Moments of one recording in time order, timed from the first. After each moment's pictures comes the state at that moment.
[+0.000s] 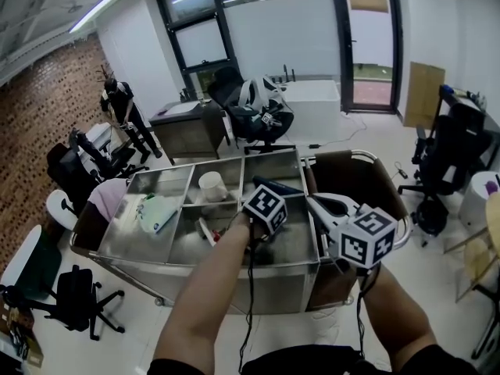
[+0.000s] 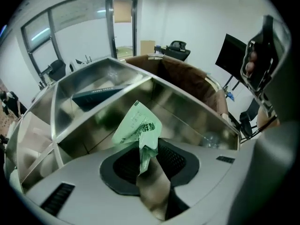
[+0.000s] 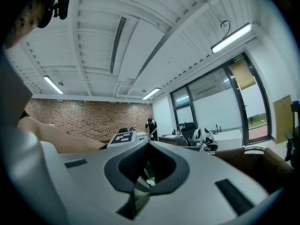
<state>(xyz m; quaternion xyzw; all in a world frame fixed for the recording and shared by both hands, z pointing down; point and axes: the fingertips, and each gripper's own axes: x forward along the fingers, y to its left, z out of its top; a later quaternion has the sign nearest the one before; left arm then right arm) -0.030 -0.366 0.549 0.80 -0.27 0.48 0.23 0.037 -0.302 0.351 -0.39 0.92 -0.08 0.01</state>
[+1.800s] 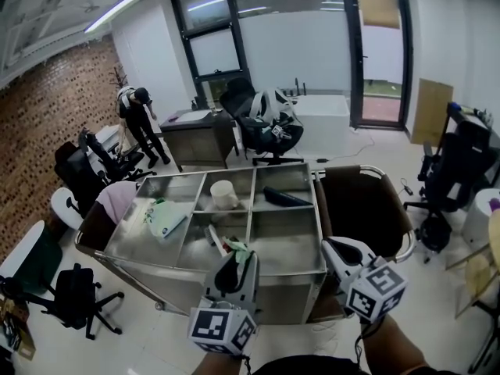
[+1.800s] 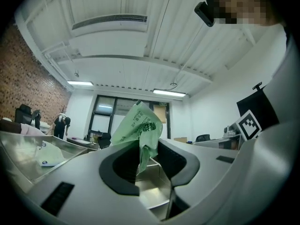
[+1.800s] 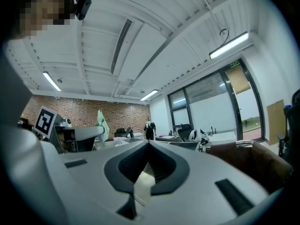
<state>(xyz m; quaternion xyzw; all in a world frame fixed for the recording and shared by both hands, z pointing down) -0.117 -0.199 0.337 0.83 -0.55 -0.06 0.01 0.034 -0.226 0.364 -0.41 0.91 -0.06 0.01</state>
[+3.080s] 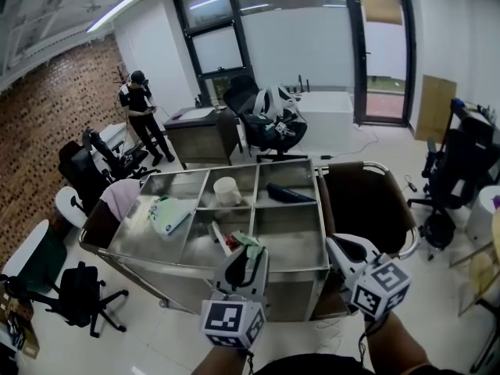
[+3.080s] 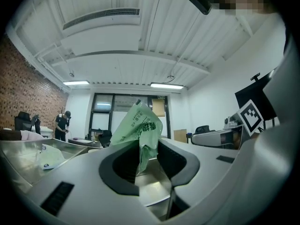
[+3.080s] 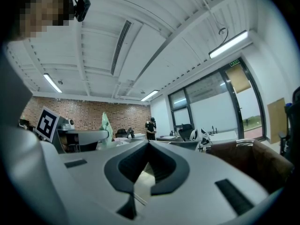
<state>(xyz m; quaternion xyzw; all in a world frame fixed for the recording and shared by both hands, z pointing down) -0.102 -0.207 0.349 0.83 -0.55 -0.01 0.01 0.039 -0.225 0.366 -0.41 0.91 -0.06 0.02</state>
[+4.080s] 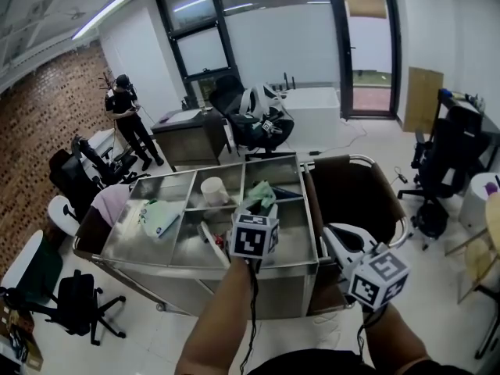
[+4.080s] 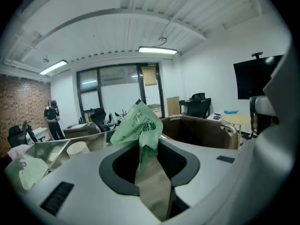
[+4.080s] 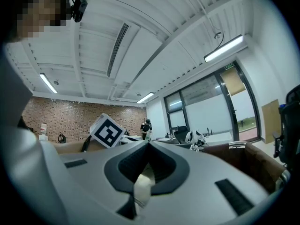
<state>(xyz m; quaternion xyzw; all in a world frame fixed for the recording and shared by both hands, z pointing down) -0.054 -0.355 0.410 0.83 -0.51 0.20 0.07 0.063 -0.225 0.357 -0.43 0.90 -0.06 0.03</state>
